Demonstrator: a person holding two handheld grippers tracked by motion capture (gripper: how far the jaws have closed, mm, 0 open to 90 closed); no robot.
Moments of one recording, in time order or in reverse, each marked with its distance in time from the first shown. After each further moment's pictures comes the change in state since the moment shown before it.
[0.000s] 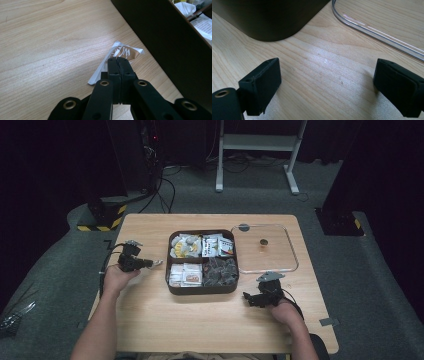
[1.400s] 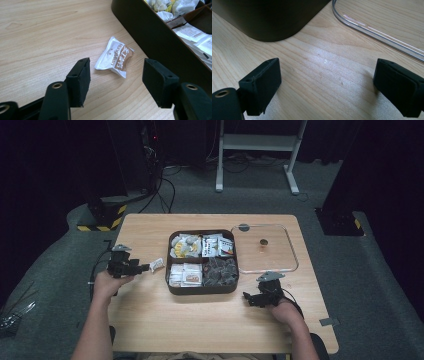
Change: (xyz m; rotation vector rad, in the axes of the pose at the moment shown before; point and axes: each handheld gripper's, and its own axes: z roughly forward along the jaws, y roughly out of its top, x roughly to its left) left arm -0.006 -0.028 -0.039 -0.133 0.042 -0.018; right arm -0.001 0.000 0.000 0.001 0.004 -0.002
